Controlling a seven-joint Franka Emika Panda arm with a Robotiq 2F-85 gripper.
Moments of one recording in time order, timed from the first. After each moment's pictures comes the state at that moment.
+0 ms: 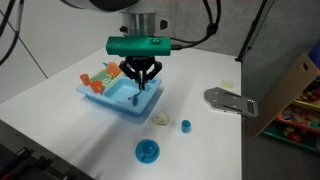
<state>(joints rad) -0.21 0.21 -0.12 -2.18 -0.03 2.29 -0.70</state>
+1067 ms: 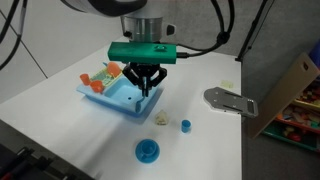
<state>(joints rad) -0.23 0.20 -0.16 -2.20 -0.03 2.29 -0.69</state>
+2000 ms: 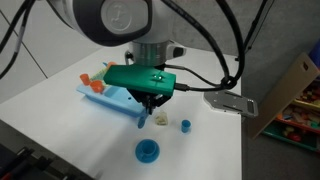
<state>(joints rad) -0.26 0.20 -0.21 -2.31 -0.03 2.41 -0.57</state>
